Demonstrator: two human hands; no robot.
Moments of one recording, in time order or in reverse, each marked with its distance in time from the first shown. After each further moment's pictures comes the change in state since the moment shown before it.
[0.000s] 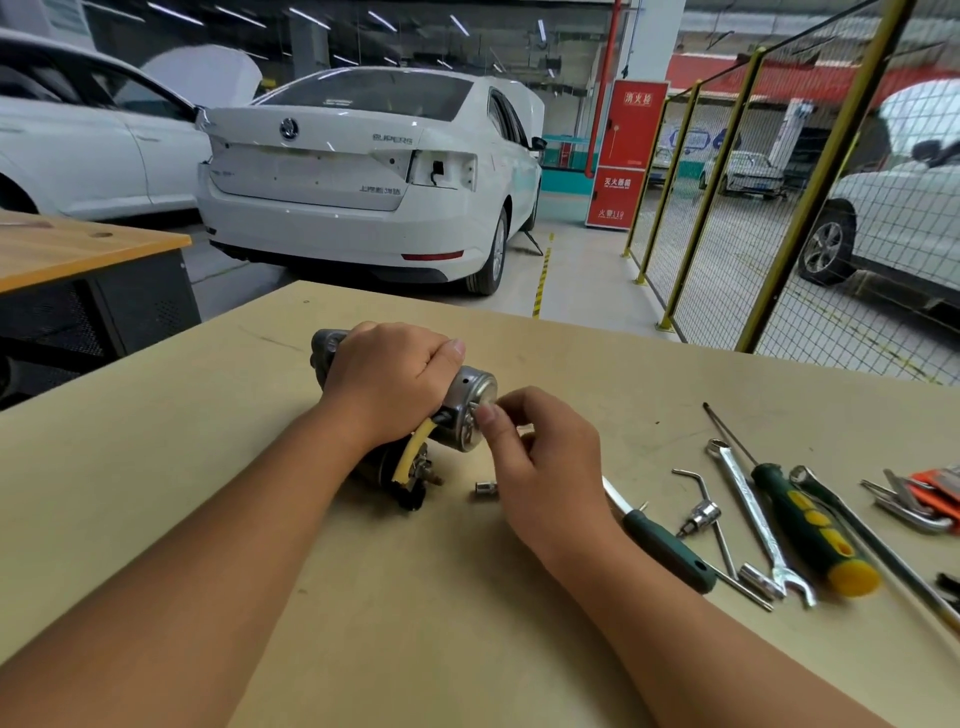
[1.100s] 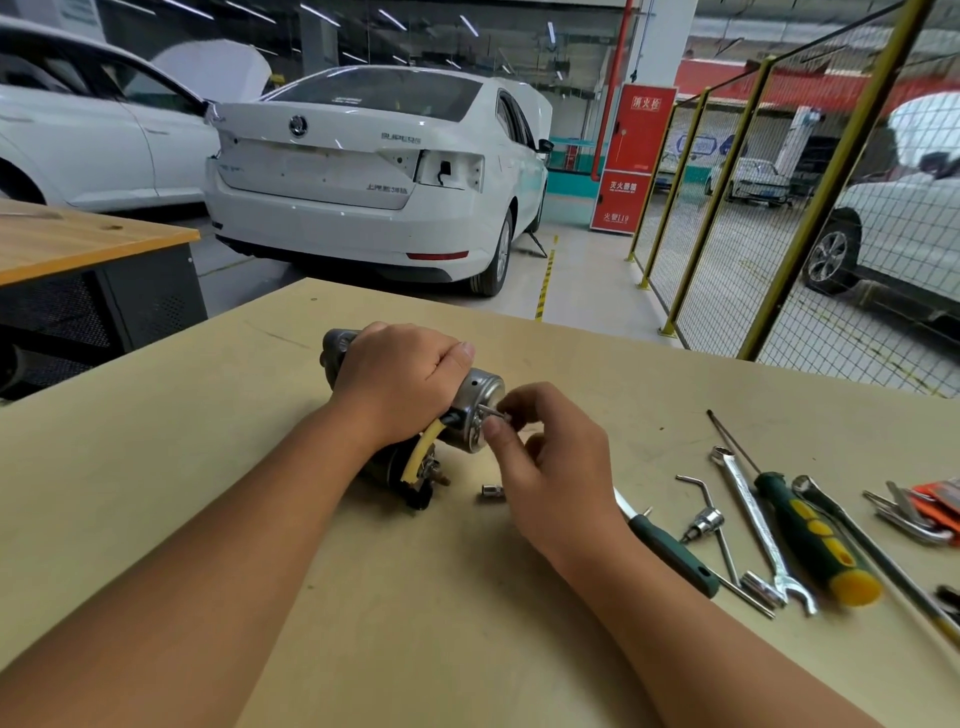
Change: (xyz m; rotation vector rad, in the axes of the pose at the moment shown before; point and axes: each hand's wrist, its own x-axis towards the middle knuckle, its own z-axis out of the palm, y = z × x) left_hand -0.001 -0.001 0.000 -0.016 0.016 -0.010; right_hand 0.000 0.003 -0.003 -0.036 -0.052 -0.059
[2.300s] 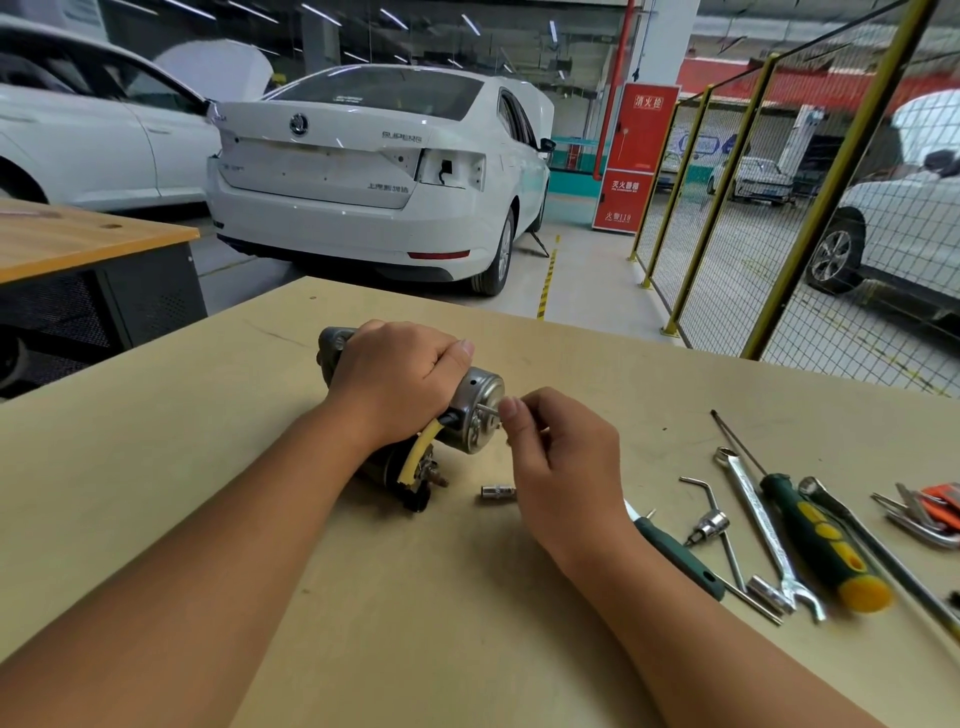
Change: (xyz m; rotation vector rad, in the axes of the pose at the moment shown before) left_hand 0.000 0.000 0.001 0.002 -0.008 -0.002; right_hand 0.004 0.002 -0.002 -0.011 0.078 -0.018
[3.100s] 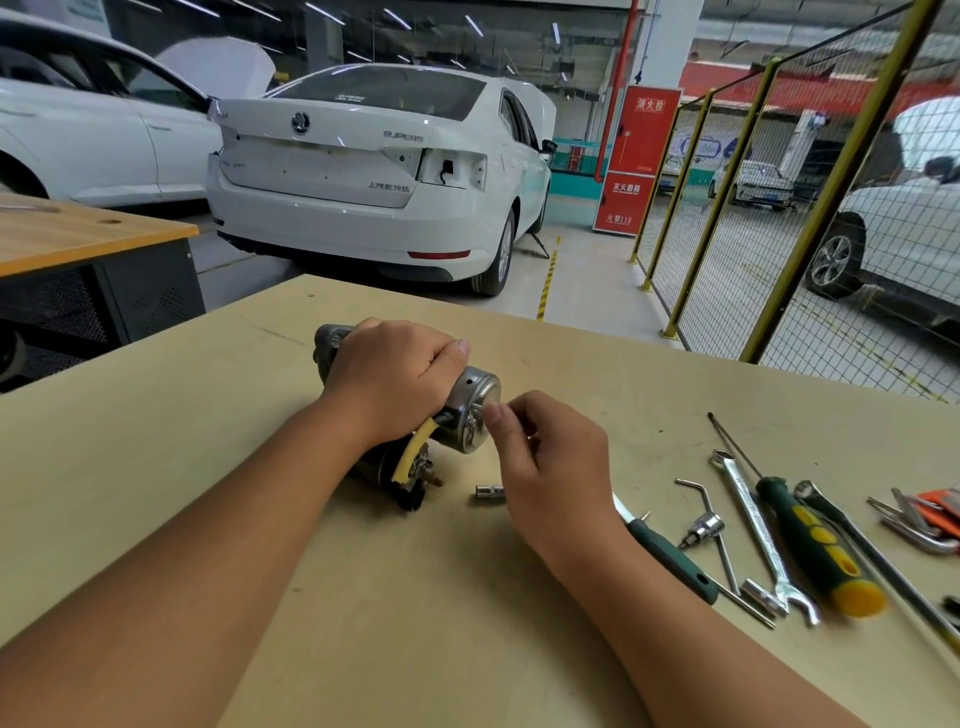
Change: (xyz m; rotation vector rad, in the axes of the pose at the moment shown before) left_hand 0.001 0.000 0.000 0.017 -0.033 -0.001; right_hand -0.001 0.001 0.002 -0.044 -0.036 -0.012
